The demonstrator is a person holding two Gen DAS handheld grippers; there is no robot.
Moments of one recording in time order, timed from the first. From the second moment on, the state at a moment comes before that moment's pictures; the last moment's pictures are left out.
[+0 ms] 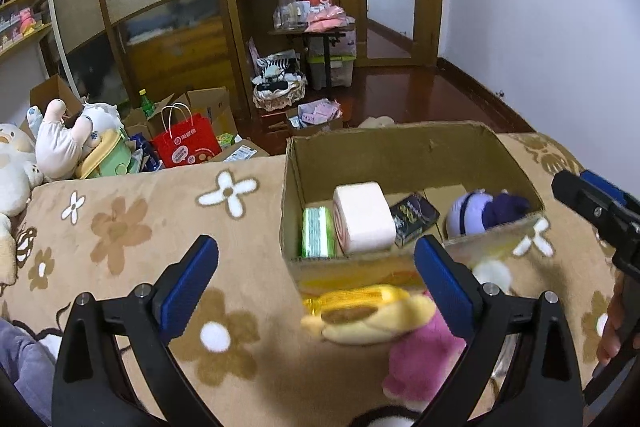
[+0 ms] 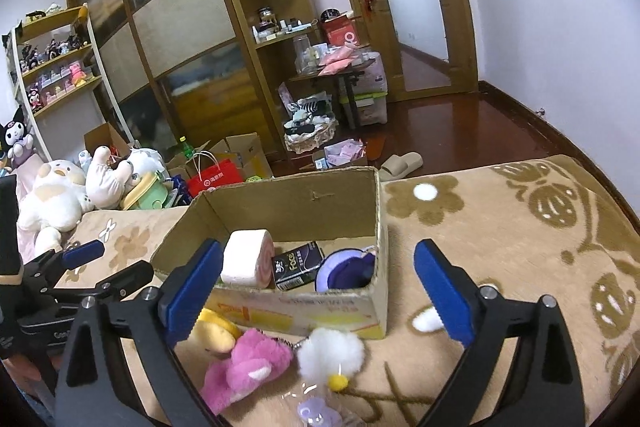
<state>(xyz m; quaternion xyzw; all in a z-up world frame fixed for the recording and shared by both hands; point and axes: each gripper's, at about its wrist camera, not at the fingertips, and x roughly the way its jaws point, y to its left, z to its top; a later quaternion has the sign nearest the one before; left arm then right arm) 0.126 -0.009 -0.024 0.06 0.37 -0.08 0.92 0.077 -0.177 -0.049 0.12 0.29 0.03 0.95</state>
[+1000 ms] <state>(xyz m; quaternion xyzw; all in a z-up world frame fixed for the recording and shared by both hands) 0.099 -0.014 -0.040 0.08 0.41 -0.06 0.91 0.052 -0.166 -0.080 0.09 0.34 0.00 0.94</state>
